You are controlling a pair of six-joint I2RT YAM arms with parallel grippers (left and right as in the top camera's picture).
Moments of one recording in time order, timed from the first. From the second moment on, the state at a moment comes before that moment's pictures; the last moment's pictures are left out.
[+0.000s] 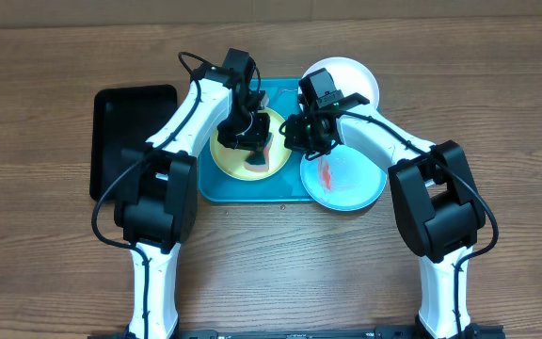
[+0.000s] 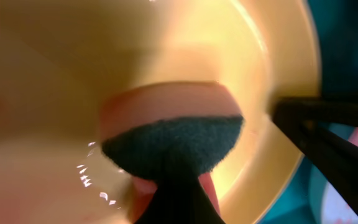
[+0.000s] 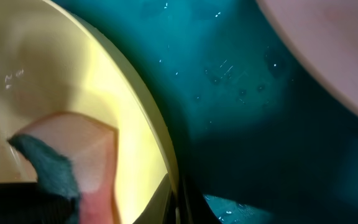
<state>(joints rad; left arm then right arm) -0.31 2.26 1.81 -1.06 0.29 -0.17 0.43 2.18 1.55 -0.58 -0.33 0.59</state>
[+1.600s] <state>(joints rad) -0.37 2.26 1.84 -1.01 -0.29 -0.43 0.43 2.18 1.55 -0.58 -0.33 0.59</state>
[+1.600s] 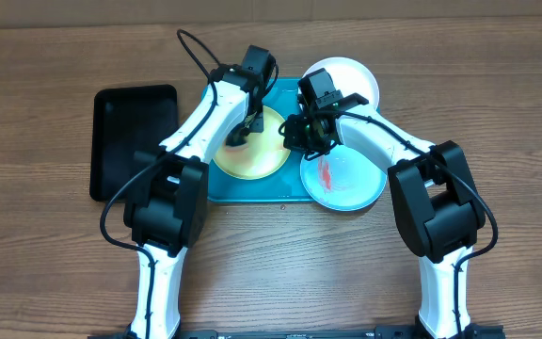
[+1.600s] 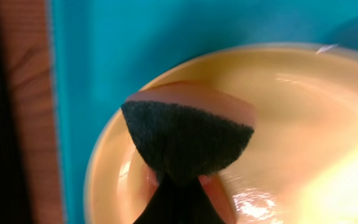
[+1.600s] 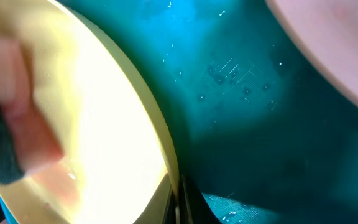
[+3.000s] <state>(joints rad) -0.32 2.26 1.85 -1.32 0.04 -0.37 0.43 2.18 1.56 -0.65 -0.37 0.58</state>
